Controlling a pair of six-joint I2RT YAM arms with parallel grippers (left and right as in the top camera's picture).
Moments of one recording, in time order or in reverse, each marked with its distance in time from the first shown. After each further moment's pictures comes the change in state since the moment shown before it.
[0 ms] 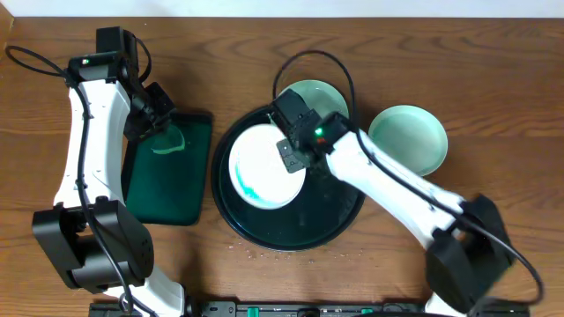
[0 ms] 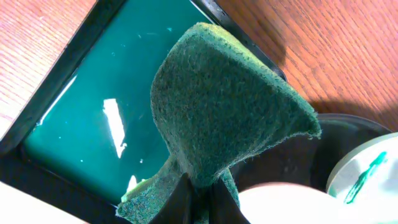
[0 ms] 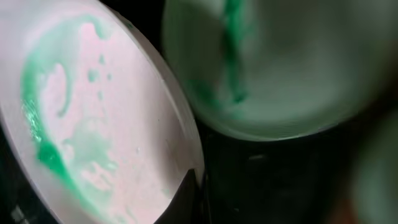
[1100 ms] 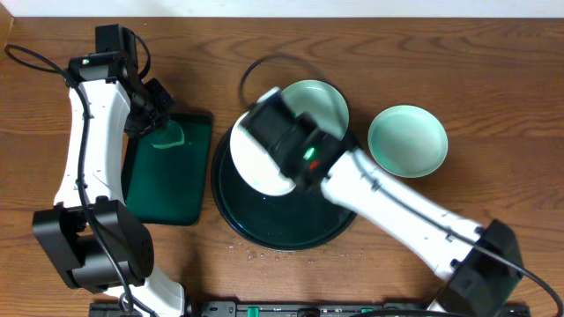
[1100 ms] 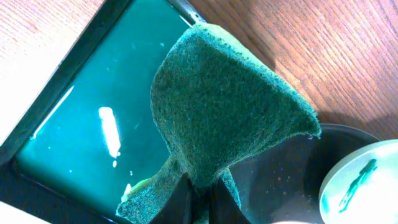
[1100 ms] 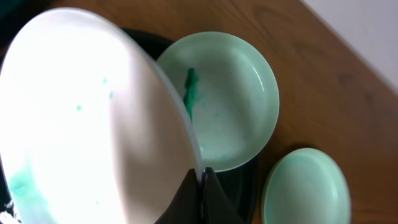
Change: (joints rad) left arm 0.000 0.000 0.000 0.045 0.000 0.000; right arm 0.113 -0.092 0.084 -0.006 0.300 -0.152
